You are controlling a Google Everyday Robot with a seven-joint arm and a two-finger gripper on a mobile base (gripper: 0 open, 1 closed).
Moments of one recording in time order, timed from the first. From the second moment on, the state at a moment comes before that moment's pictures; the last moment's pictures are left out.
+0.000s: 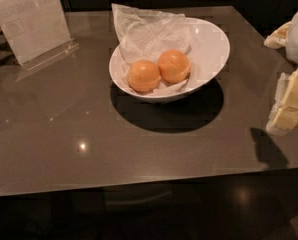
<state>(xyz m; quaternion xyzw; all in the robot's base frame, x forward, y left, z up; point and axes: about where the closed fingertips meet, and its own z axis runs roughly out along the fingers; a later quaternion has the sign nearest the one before) 0.438 -0.217 0.976 -0.60 0.78 -0.03 0.16</state>
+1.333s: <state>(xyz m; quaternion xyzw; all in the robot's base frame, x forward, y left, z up) 0.482 -0.175 0.984 -0.65 0.74 -0.01 0.18</state>
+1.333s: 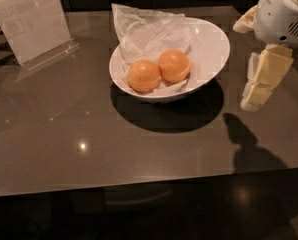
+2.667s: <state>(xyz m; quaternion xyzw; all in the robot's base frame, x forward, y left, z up) 0.571 -0.105 0.973 -0.70 0.67 0.05 0.22</state>
